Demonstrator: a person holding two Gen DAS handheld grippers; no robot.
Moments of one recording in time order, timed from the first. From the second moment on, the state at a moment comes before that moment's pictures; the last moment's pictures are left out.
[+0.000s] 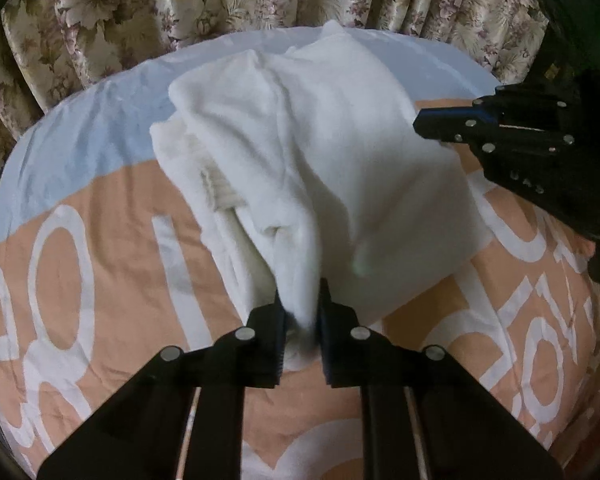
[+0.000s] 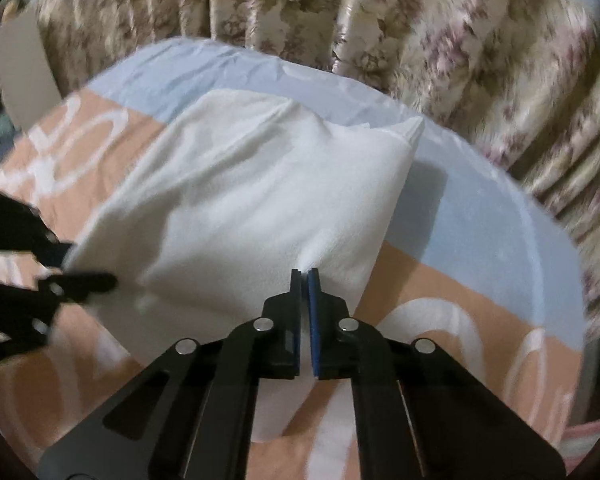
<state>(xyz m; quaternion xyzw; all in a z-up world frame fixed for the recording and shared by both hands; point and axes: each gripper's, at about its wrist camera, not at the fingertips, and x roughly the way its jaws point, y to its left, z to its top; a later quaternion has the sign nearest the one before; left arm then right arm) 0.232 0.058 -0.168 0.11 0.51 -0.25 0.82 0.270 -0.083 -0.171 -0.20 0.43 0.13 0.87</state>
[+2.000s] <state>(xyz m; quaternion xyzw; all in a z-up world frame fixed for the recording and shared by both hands) 0.277 0.053 -0.180 0.06 0.50 -0.20 0.84 0.300 -0.106 -0.187 -0.08 0.42 0.24 0.87</state>
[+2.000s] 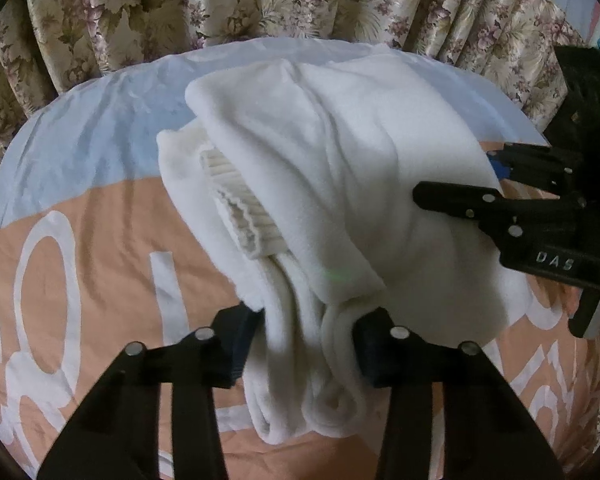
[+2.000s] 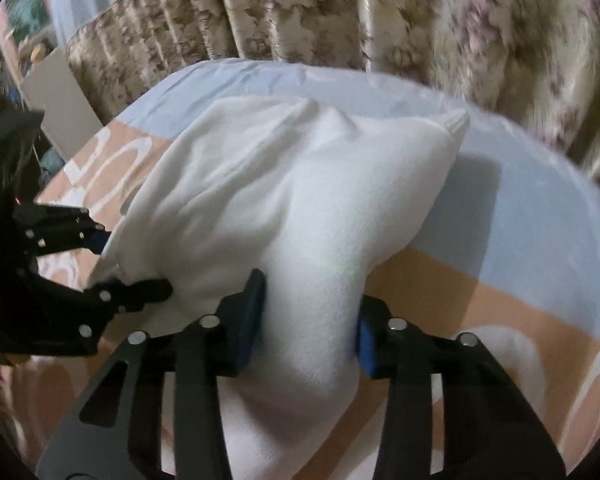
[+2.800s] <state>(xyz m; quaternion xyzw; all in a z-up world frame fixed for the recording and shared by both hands) 0.132 -0.041 -0.148 0.03 0.46 -0.20 0.86 0.170 -0.234 -0.167 -0.01 0.37 0.28 0.89</state>
